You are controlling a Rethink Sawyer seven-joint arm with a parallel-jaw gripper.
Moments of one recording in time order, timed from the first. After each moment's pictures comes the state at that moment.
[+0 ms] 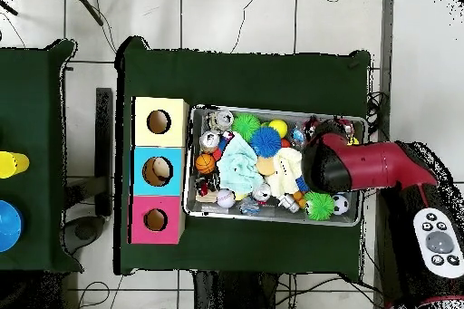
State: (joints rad) arm -0.66 -0.62 0.27 1.49 -0.83 0.25 1.82
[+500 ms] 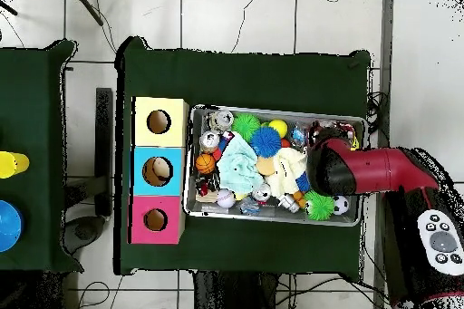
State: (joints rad) arm -0.69 -0.58 0.27 1.49 -0.83 0.24 1.82
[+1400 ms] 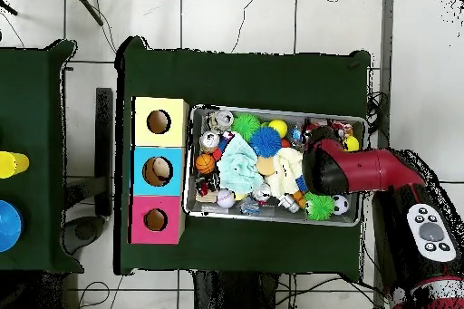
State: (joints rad) arm -0.69 -0.51 0.27 1.46 -0.83 0.13 1.82
